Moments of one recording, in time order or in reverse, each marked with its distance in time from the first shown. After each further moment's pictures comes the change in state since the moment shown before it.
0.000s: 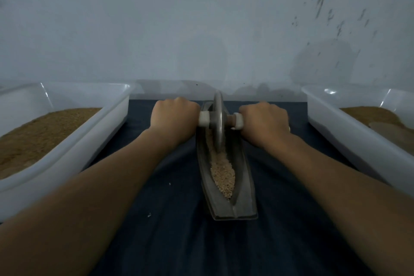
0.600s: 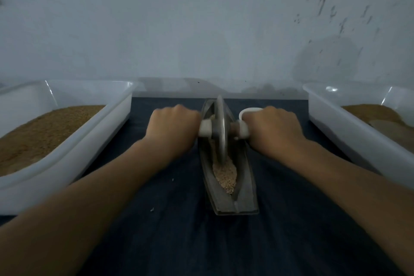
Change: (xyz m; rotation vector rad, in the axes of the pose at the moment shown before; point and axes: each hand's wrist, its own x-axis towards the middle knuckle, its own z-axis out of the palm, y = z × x) left_hand -0.035 -0.005 0.000 -0.029 0.116 0.086; right_hand -0.030 0.010 -0.002 -0.096 0.181 -0.150
